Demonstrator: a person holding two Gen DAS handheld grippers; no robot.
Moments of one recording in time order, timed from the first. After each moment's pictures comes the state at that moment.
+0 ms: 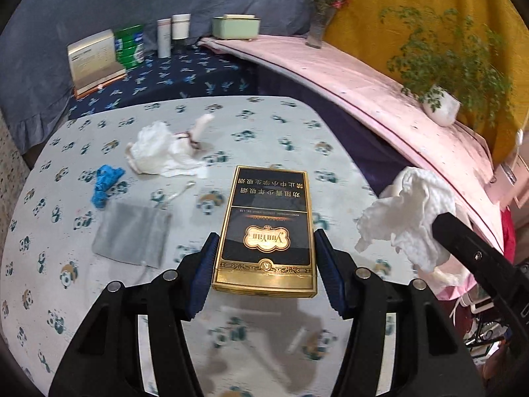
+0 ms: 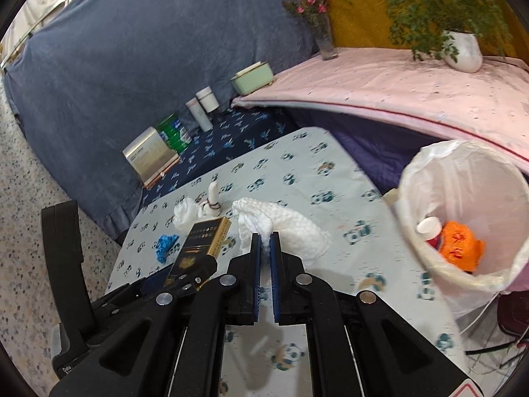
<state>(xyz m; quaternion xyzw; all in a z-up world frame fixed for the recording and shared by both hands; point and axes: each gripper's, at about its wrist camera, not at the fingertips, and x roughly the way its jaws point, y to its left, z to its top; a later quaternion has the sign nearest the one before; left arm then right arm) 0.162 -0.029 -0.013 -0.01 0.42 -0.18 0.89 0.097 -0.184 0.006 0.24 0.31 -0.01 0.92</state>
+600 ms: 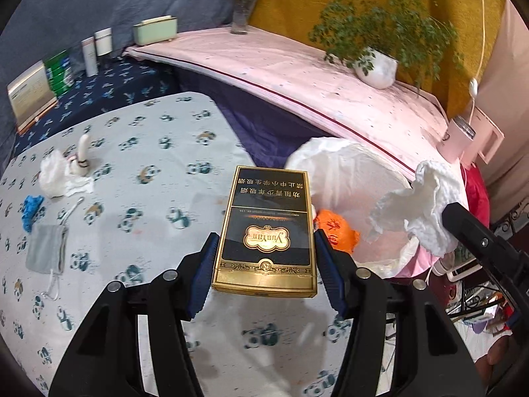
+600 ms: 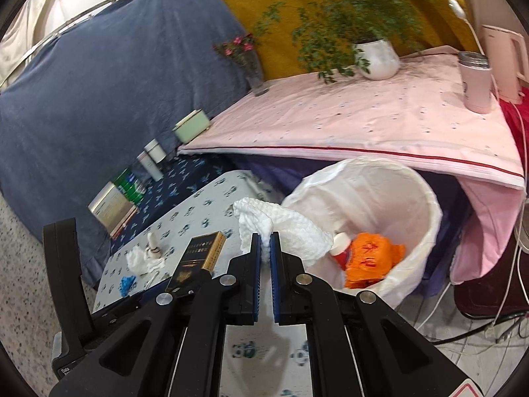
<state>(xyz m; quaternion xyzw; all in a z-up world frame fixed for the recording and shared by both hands) 0.123 -0.161 -0.009 0.05 0.42 -0.28 0.86 0.015 -0.306 0.008 0.29 0.26 -0.12 0.91</state>
